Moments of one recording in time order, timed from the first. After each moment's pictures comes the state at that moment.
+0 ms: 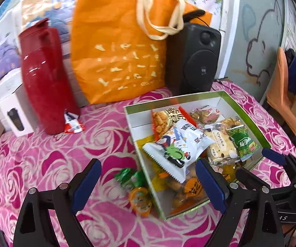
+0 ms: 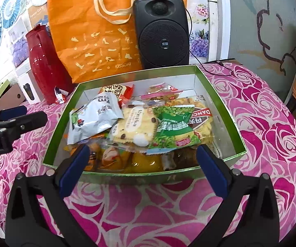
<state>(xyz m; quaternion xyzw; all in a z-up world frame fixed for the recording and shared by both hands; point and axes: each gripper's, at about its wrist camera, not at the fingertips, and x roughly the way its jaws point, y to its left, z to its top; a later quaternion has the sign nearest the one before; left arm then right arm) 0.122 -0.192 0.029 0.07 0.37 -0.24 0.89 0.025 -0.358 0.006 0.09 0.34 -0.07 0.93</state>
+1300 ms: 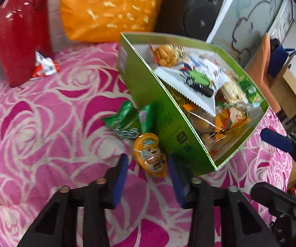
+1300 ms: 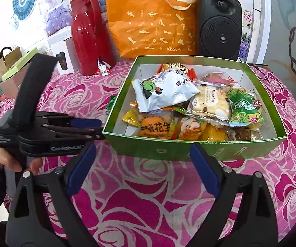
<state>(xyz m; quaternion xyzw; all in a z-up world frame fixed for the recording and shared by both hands) 0.151 -0.166 -0.069 0.05 0.48 -0.35 0.80 0.022 -0.266 -0.008 0.05 0.37 0.01 0.93</state>
